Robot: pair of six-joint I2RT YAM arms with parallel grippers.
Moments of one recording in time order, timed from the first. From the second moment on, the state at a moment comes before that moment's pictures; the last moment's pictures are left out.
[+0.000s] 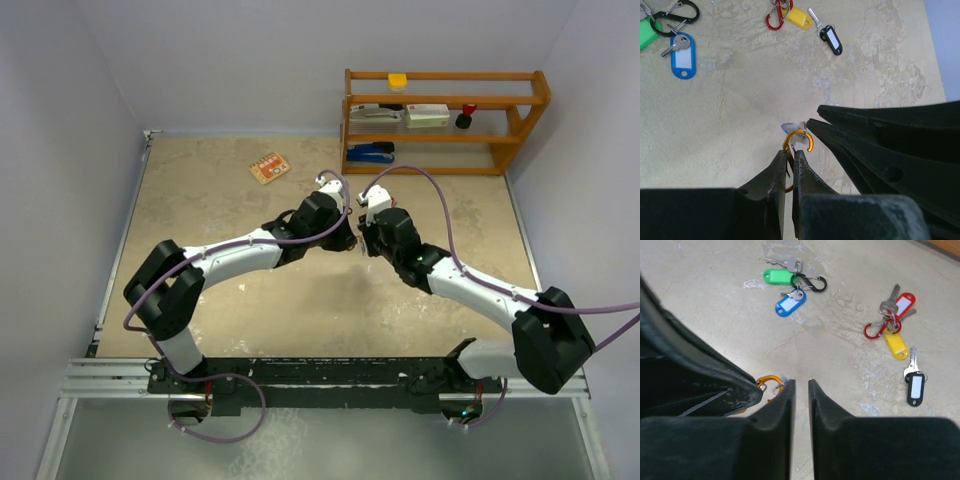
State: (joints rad) left arm -0.82 1.71 1.14 -0.01 0.02 -0.64; right arm 0.66 1.30 0.74 0.03 0.24 0.05
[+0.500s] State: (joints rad) left arm -0.82 1.70 1.14 -0.02 0.02 -0.64; right arm 0.58 1.31 0.75 0.00 0.28 0.10
